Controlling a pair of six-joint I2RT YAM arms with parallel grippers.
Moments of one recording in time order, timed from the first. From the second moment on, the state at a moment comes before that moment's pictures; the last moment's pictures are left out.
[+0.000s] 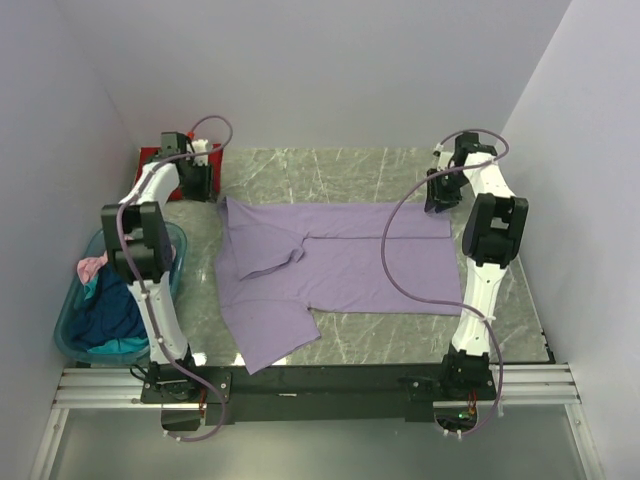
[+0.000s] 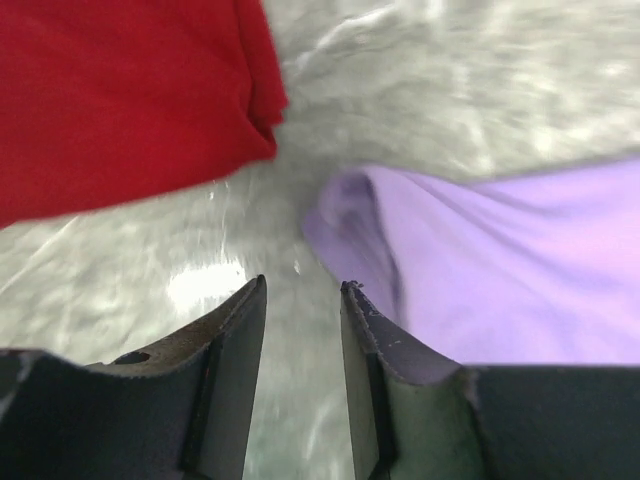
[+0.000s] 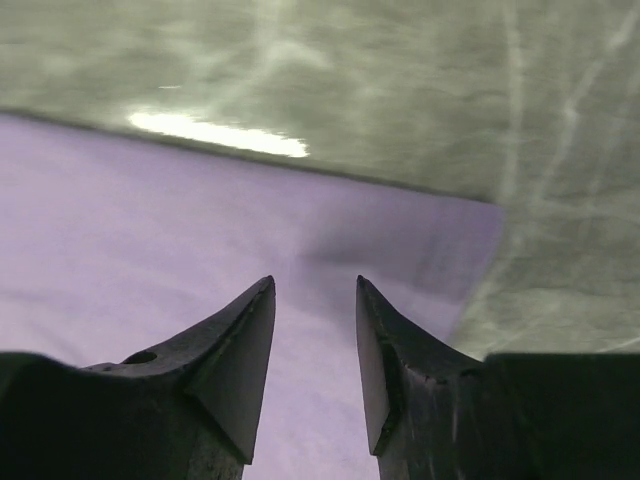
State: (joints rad) left arm 0.08 2.15 1.74 -0.62 0.23 0.09; right arm -0.14 2.39 2.09 -1.01 -0.26 -0.16
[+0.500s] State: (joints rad) left arm 0.08 2.04 1.65 -0.64 0.44 0.04; right arm 0.19 2.13 2.04 -0.99 -0.52 -0.10
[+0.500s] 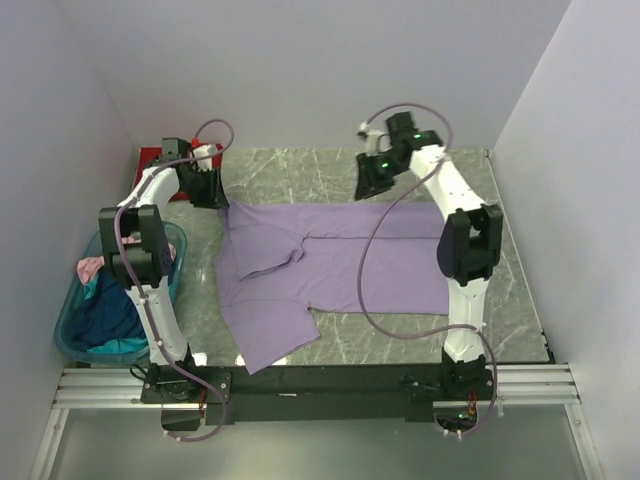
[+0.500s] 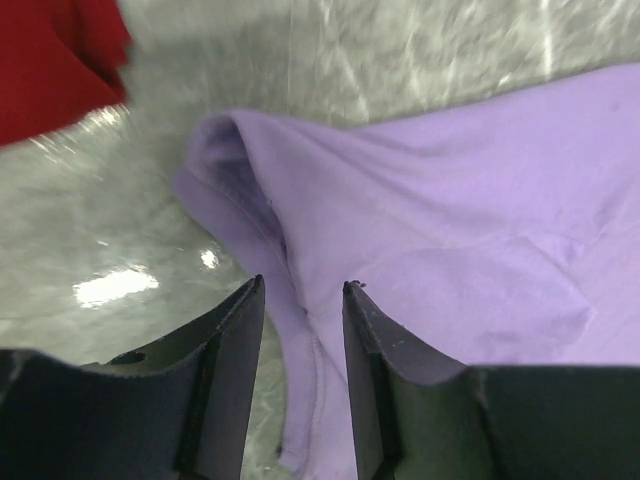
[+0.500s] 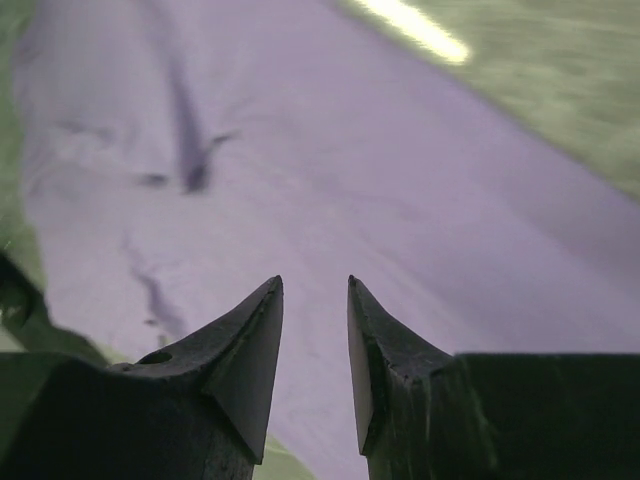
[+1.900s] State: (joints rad) left arm 0.07 2.04 1.40 -0.58 0.48 -0.08; right arm 0.57 2.20 1.92 -0.89 -0.58 0.02
